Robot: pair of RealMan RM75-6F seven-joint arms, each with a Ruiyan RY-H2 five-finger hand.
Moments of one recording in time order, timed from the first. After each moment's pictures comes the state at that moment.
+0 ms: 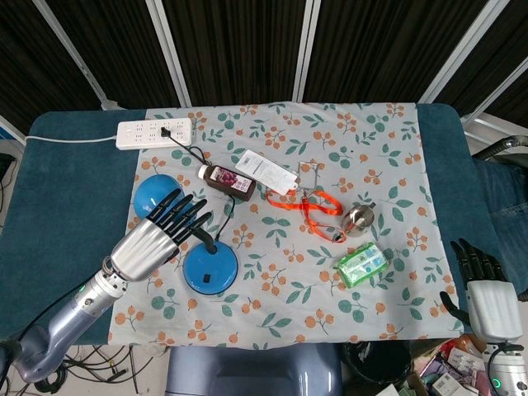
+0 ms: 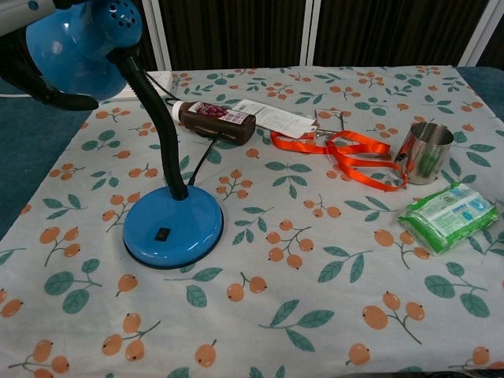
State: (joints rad) left arm -0.59 -1.27 -0.09 -1.64 1.79 1.29 0.44; right arm 0.03 -1.18 0.07 -1.62 -1.56 1.58 -0.19
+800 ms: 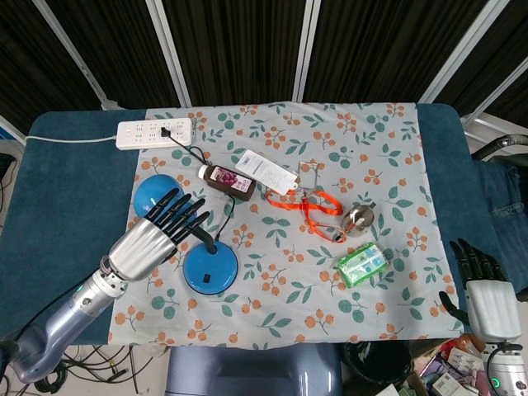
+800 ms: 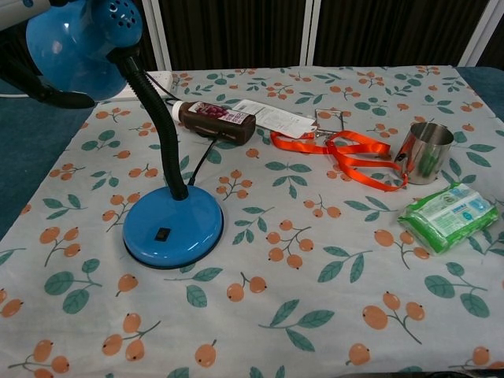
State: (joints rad) left arm -0.59 -1.25 -0.09 -1.65 1.79 1.29 0.44; right arm 0.03 -1.18 0.07 -1.62 -1.55 1.57 -0.19
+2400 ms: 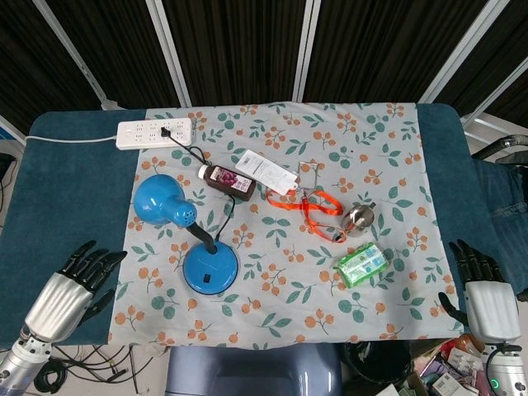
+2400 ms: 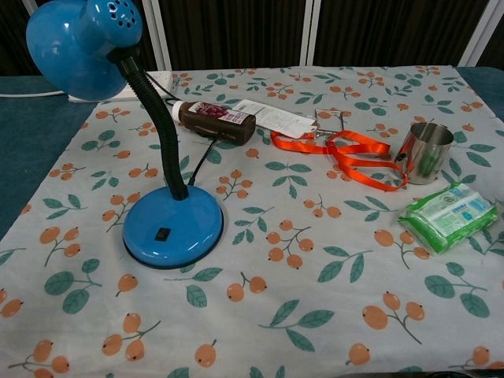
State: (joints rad) left arm -0.24 -1.21 0.15 -1.55 1.88 1.66 0.18; right arm 0.03 -1.19 0.06 -1.62 -1.56 1.58 -0.20
